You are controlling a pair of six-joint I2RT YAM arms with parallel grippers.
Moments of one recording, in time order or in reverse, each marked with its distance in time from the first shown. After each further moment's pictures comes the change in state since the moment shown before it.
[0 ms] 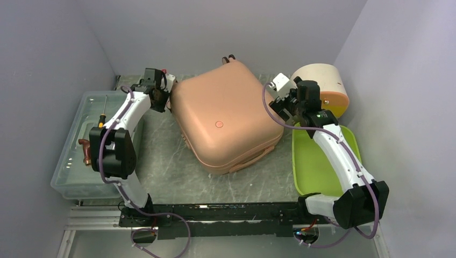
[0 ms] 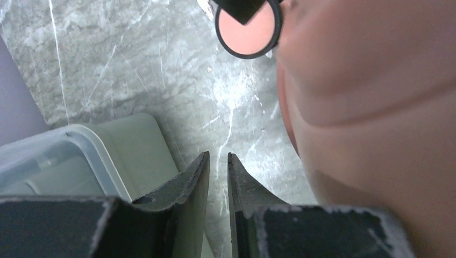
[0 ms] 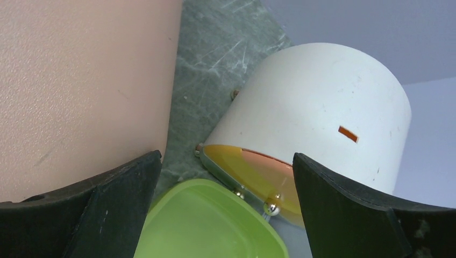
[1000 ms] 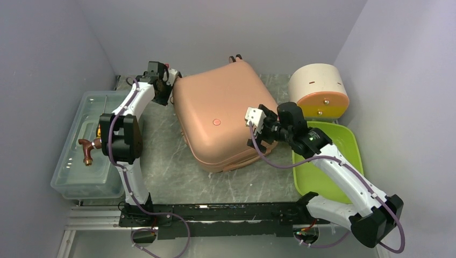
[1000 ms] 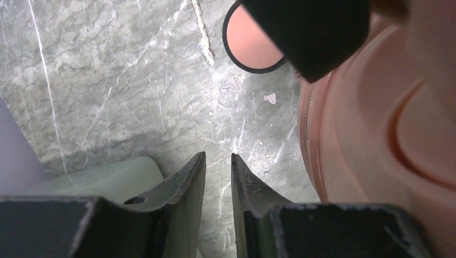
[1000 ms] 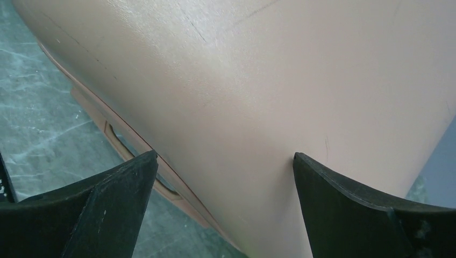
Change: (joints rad) left arm 0.020 0.232 0.241 -0.027 0.040 0.002; right arm 0.332 -0.174 -0.113 -0.132 -0.405 -0.010
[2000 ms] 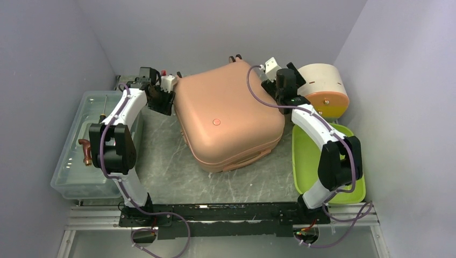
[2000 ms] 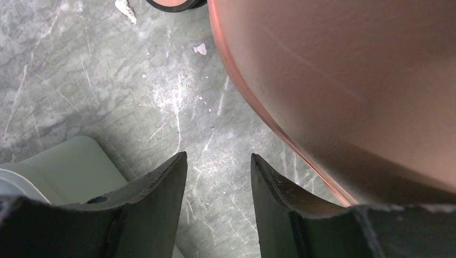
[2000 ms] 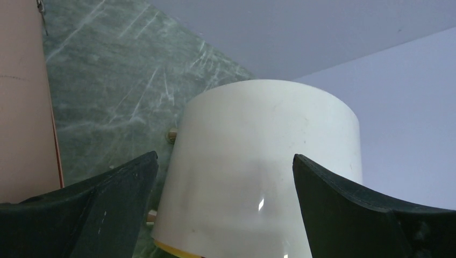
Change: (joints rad) left arm 0.044 -0.161 -0.159 -0.066 0.248 0.029; right arm -0.272 0.539 0.237 0.523 0.824 0.021
